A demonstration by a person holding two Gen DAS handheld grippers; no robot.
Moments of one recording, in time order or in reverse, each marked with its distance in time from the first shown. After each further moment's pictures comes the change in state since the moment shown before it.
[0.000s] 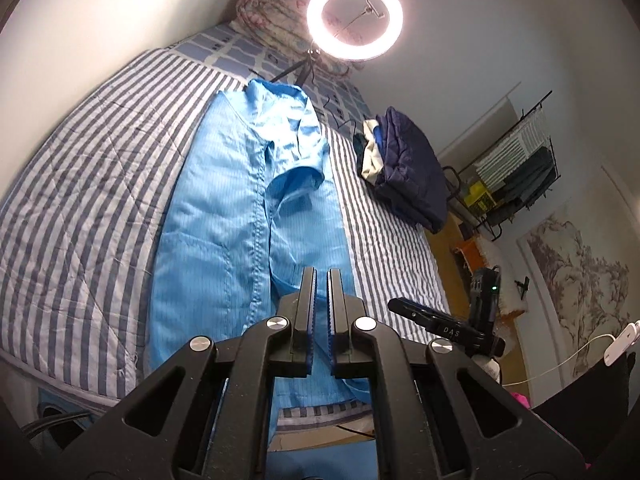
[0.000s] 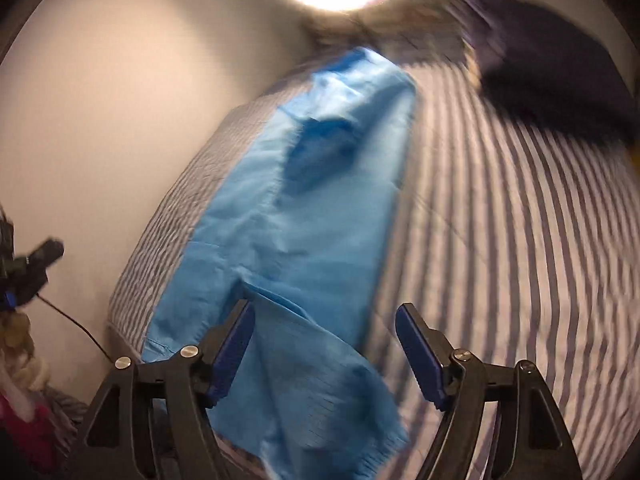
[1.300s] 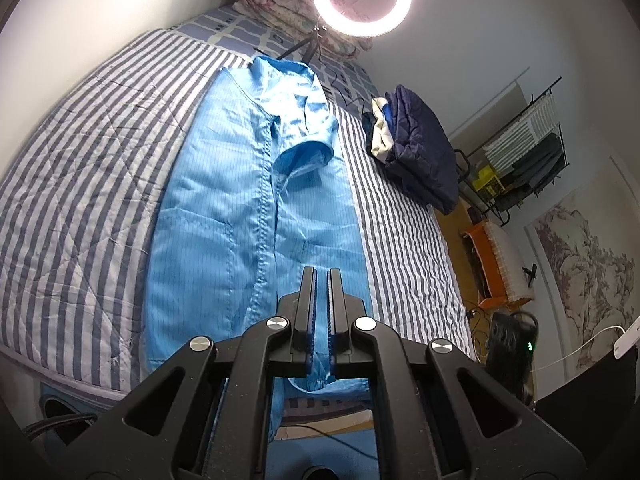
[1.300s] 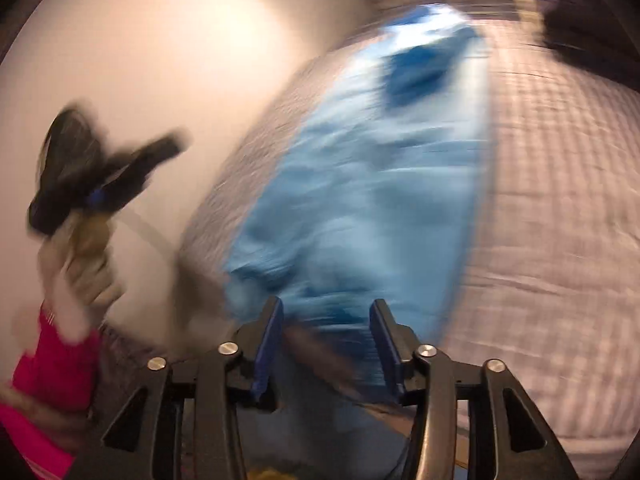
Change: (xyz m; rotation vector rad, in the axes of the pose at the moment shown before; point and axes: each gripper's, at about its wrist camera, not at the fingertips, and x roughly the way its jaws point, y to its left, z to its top) left arm 0.020 0.000 -0.013 0.007 0.067 0.024; right arm -0.015 0.050 -0.091 -0.033 0.096 0.195
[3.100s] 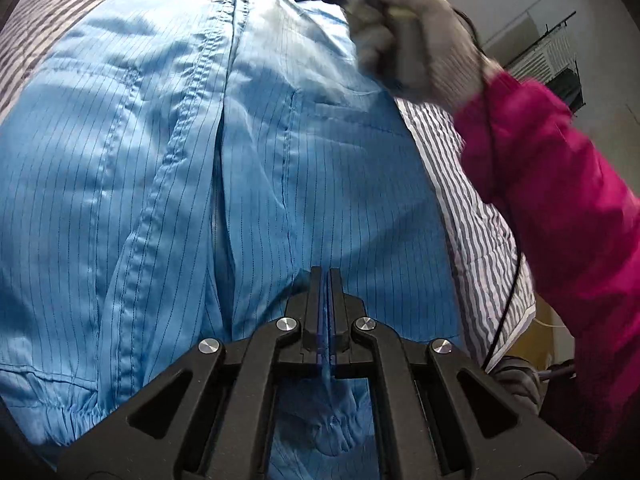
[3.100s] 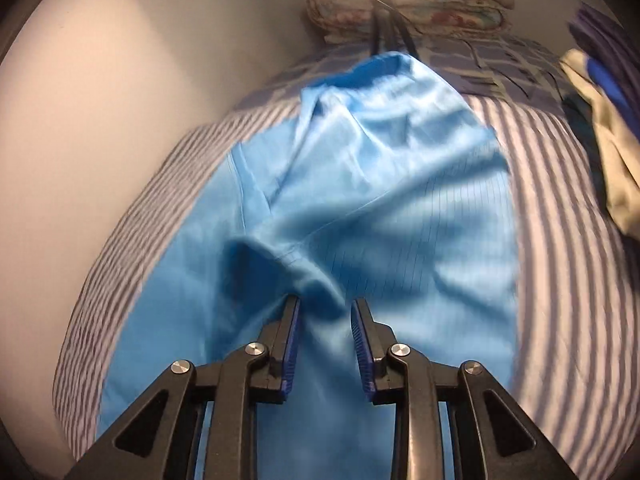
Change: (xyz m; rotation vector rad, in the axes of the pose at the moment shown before) left arm 0.174 0.003 -0.087 0.071 0.213 0.034; right arm 0.177 -0.074 0.321 -0.108 -0.107 -0.264
